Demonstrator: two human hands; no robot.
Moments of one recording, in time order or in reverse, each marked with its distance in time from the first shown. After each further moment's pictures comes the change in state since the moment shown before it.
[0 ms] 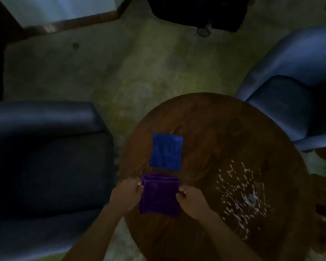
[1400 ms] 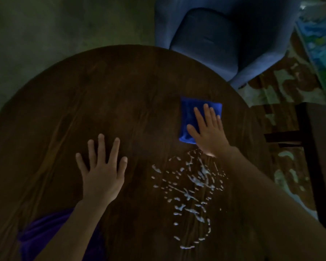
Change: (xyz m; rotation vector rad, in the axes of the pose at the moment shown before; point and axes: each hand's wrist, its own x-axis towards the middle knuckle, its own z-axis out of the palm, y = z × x) left_hand 0.174 0.164 0.156 0.439 0.193 0.343; right_hand 0.136 0.301 -0.151 -0.230 0.518 0.182
